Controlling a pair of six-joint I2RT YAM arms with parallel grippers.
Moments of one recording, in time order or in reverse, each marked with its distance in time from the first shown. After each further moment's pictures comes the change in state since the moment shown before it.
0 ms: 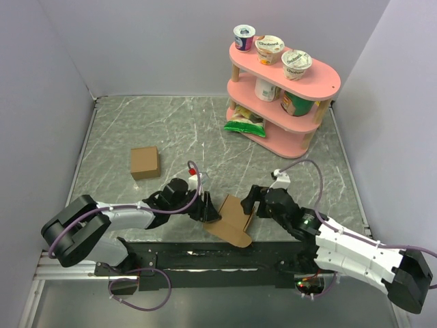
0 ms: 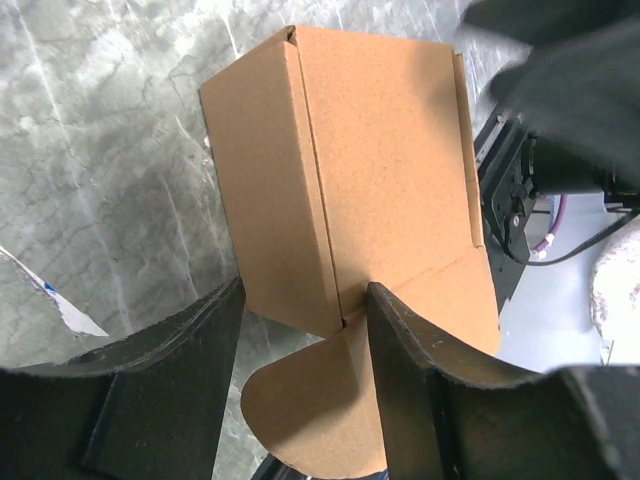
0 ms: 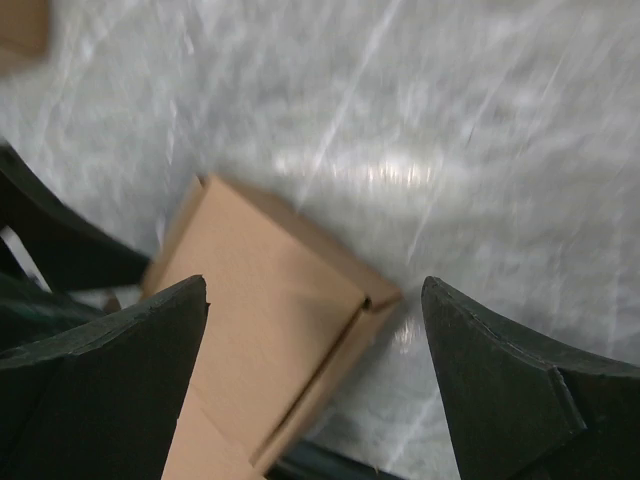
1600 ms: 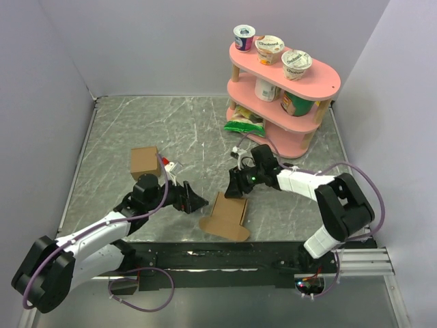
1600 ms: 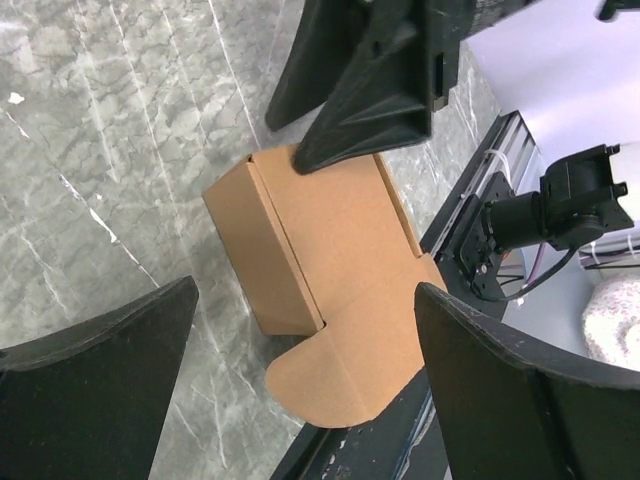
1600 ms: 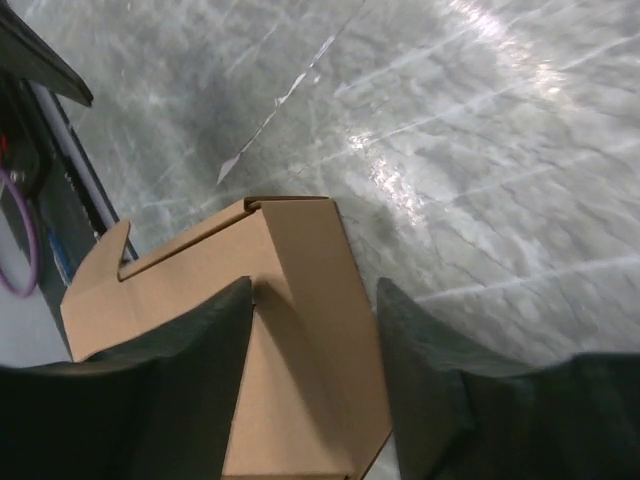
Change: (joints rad) left arm 0.233 -0.389 -0.085 -0.087 0.091 0.077; right arm -0.384 0.784 0.374 0.188 -1.014 -0.707
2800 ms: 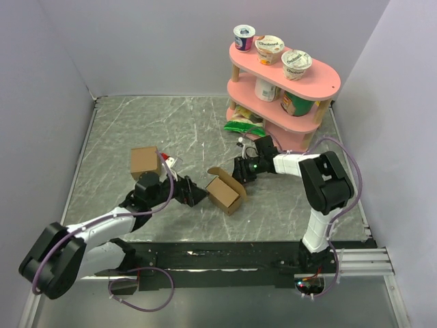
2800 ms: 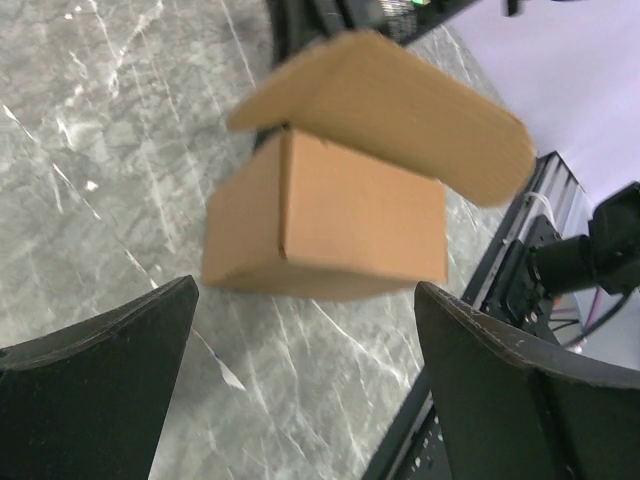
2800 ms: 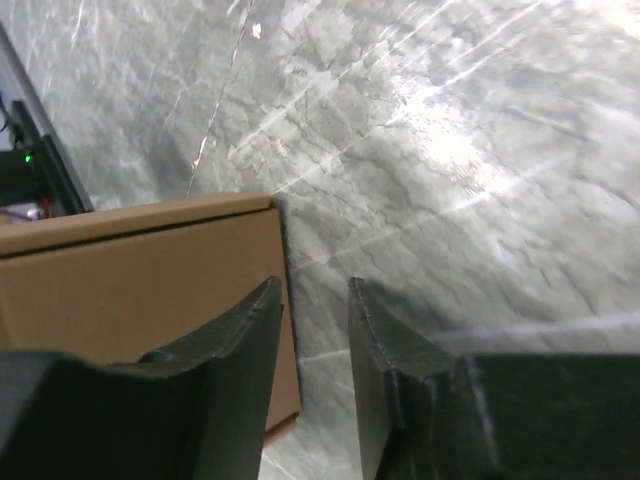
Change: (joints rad) left arm 0.008 0.096 -0.008 0.197 -0.079 0.068; right arm -0.139 0.325 0.203 -0.036 -0.140 0.051
